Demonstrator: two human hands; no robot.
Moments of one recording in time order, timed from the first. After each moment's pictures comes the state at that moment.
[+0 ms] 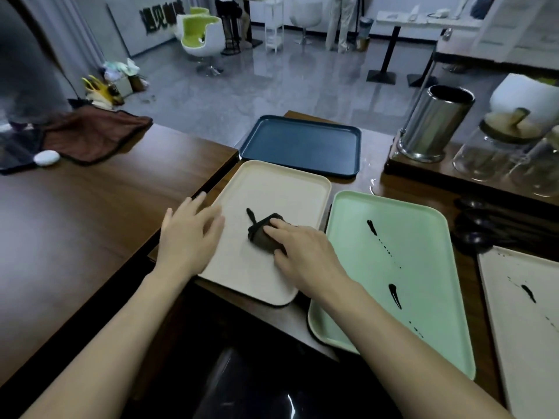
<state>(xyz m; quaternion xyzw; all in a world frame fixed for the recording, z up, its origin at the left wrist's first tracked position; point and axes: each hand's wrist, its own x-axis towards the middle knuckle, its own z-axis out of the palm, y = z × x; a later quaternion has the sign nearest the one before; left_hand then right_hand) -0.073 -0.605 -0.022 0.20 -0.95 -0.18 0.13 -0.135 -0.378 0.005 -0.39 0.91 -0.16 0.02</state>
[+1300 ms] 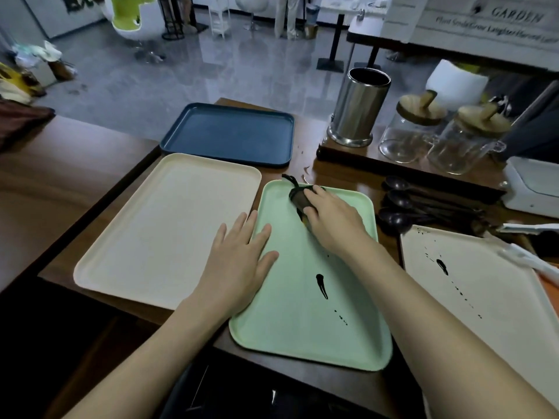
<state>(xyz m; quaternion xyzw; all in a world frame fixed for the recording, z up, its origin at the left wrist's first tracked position) -0.121 -0.423 -0.040 0.00 -0.99 -0.12 0.02 -0.235 -0.244 0.004 -0.21 0.97 -0.12 0.04</state>
